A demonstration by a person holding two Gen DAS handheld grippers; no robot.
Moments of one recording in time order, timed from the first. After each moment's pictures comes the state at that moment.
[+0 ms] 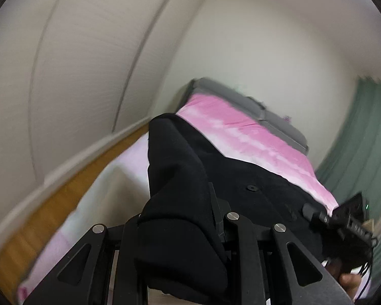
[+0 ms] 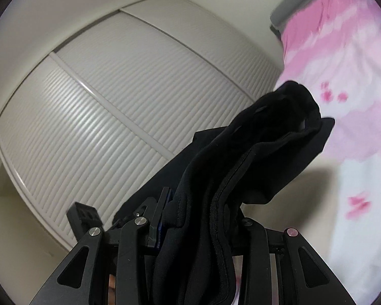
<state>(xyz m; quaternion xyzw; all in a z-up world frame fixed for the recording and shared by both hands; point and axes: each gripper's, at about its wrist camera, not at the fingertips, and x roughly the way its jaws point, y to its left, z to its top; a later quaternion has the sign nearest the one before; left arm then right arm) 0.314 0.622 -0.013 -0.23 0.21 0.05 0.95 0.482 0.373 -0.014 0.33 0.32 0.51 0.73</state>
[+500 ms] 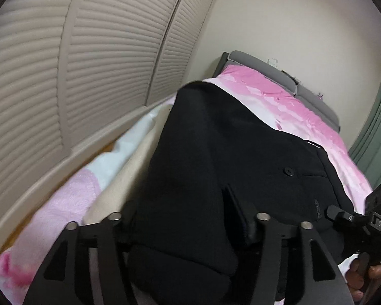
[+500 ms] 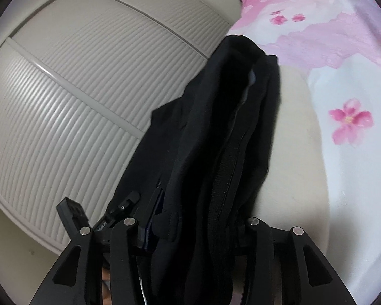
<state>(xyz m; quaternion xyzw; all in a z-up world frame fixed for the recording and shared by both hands) 0.297 0.626 -0.101 -0.19 0.28 0.13 0.93 0.468 0.383 -0.111 0.27 0.42 0.43 0.75</state>
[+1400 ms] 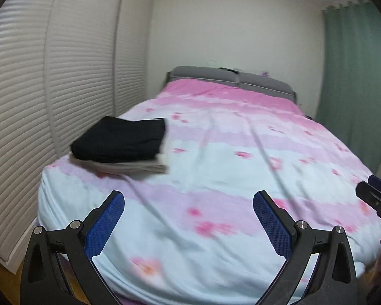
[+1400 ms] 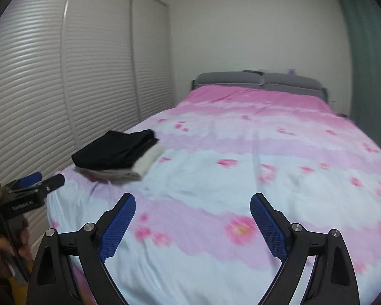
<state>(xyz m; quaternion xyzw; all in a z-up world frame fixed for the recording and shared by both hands) 0.042 0.230 0.039 -0.05 0.24 0.06 0.97 0.129 0.040 0.055 0.01 0.22 0.17 0.96</state>
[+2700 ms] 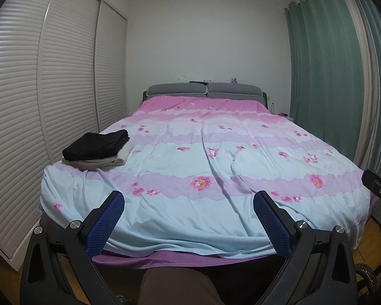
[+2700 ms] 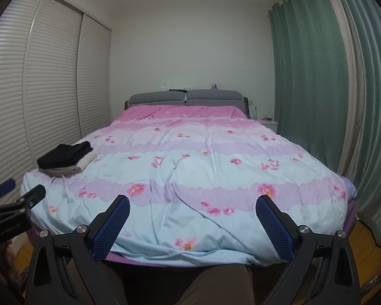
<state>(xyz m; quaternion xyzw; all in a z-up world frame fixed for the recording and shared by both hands) -0.128 0.027 0.059 0.00 0.20 0.03 0.98 -0.092 -0.158 0.083 0.02 0.17 0.01 0.98</state>
